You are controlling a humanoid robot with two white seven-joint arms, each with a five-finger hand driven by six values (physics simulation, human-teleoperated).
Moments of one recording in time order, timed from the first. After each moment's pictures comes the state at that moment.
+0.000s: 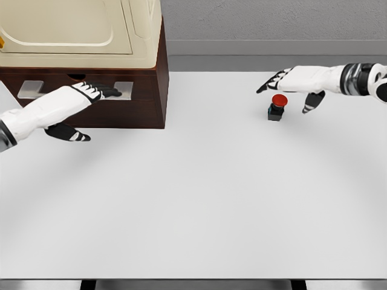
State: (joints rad) left arm -0.35 0.80 -0.31 -1.64 -0.29 -0.41 -0.42; right arm -1.01 -0.65 0.84 -1.03 0.48 -0.61 0.61
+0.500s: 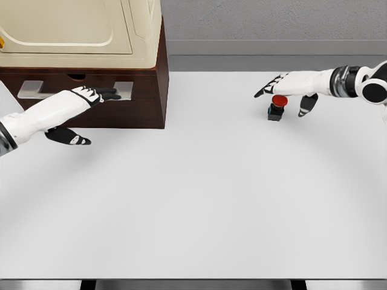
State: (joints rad) left arm -0.34 0.81 -0.31 -1.63 -0.27 -0.41 -0.42; right arm -1.02 -0.58 0.87 -0.91 0.52 -0.61 0.61
